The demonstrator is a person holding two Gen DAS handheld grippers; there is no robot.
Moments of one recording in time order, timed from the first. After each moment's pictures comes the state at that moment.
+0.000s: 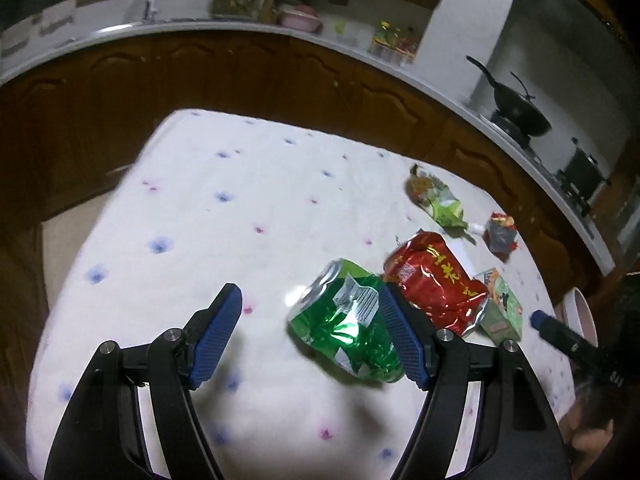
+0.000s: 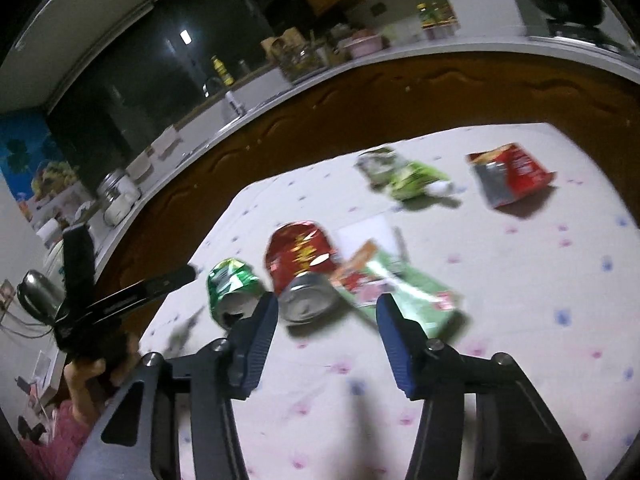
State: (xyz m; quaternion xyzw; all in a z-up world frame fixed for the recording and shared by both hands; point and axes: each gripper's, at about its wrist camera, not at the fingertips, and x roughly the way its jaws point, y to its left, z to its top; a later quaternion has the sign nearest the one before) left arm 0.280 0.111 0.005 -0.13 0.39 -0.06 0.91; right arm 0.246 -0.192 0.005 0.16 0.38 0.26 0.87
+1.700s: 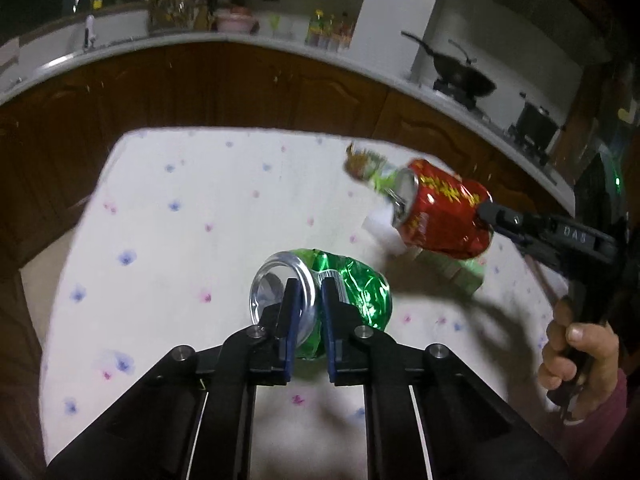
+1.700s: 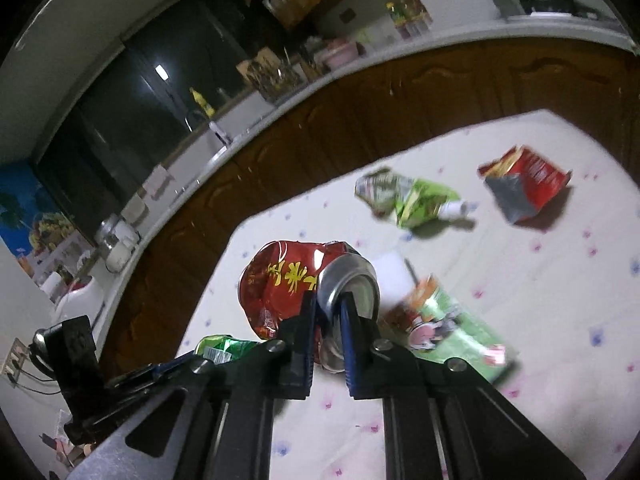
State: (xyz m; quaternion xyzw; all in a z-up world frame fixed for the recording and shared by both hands) left arm 0.247 0.087 0.030 -0.07 0.37 -0.14 0.91; right arm 0.276 -0.198 0.018 0.24 0.36 0.23 0.87
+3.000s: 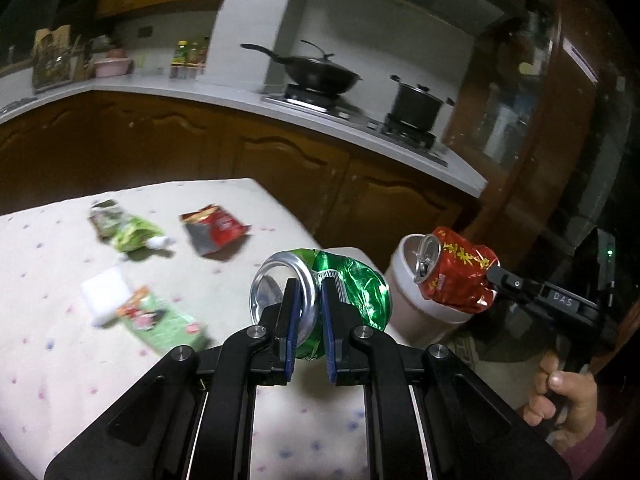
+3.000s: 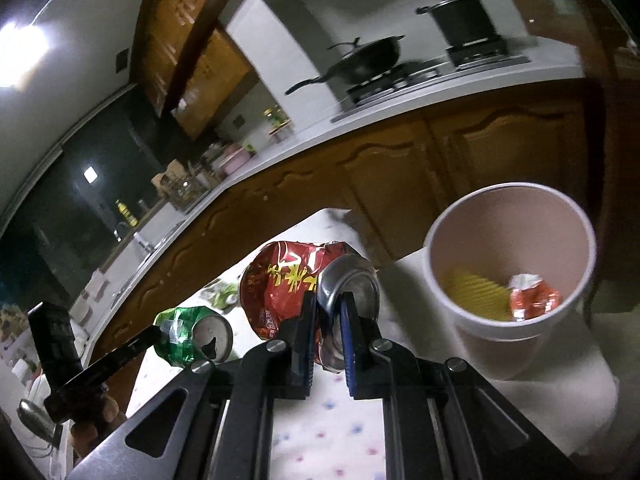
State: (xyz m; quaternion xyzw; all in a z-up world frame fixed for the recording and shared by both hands) left arm 0.219 -0.184 0.087 -0.04 0.31 -0.31 0.90; right arm 0.125 -0.487 0.042 0.30 0.27 0.03 0.92
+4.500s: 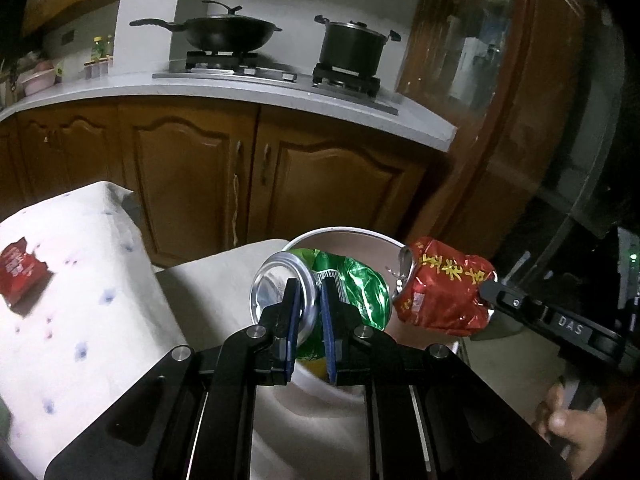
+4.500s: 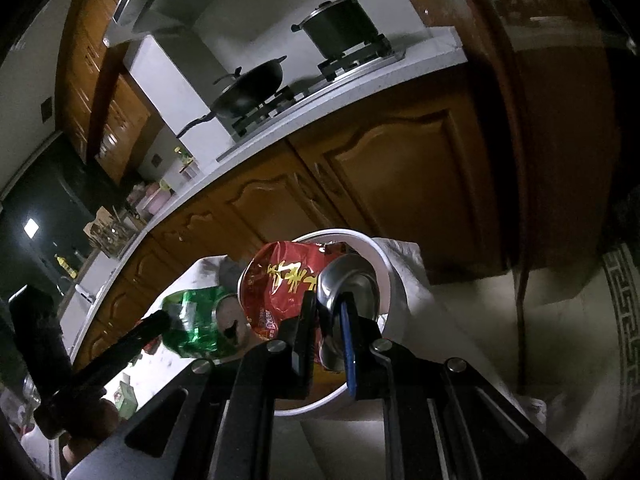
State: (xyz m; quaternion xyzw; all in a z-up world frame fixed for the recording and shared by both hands) left arm 0.251 -0.441 0.042 0.03 0.34 -0.37 0.87; right arm 0.112 -0.654 -0.013 0.34 0.28 -0.10 0.89
